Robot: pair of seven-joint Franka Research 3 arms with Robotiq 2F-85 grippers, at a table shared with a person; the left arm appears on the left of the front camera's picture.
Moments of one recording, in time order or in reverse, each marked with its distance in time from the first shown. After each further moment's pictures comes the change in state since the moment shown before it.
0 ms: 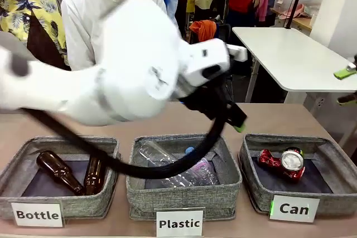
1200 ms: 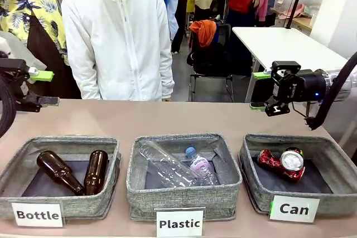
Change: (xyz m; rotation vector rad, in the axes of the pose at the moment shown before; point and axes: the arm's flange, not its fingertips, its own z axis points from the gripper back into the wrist) left arm -0.253 0.300 0.235 -0.582 -0.427 0.760; right arm 0.034 -0.005 -0.183 0.387 0.036 -0.117
